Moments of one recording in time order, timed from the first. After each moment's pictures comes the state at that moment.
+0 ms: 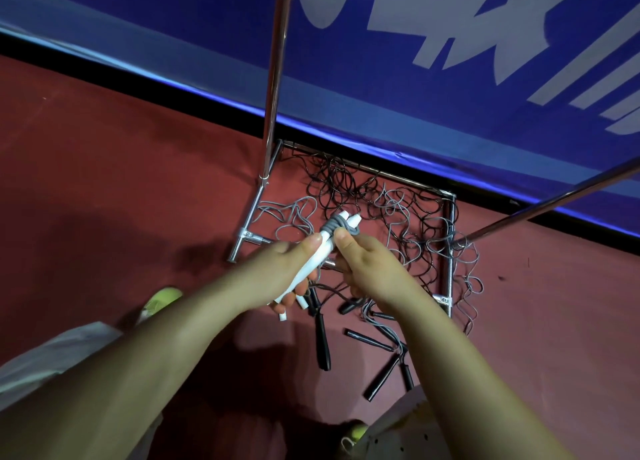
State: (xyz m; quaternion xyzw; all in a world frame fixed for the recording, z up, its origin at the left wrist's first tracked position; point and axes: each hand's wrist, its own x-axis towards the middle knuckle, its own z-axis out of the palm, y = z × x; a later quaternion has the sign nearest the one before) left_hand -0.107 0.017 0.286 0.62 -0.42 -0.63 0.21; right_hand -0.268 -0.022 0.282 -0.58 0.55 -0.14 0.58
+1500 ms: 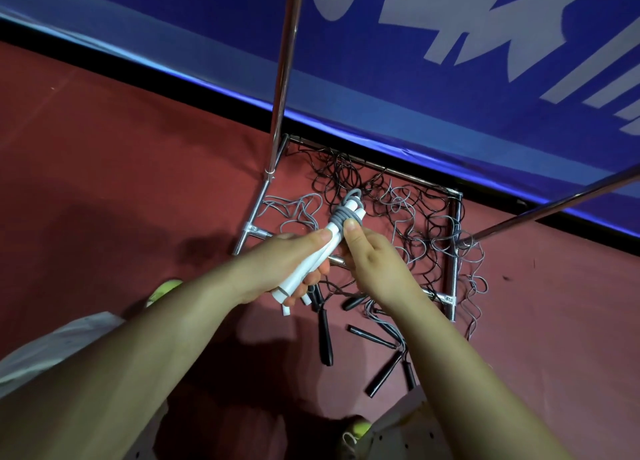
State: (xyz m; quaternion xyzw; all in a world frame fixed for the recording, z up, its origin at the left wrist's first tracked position) left_hand -0.104 0.012 0.291 0.56 -0.36 -0.71 0.24; right_hand -0.261 -0.017 0.285 -0.64 0.57 -0.17 0.49
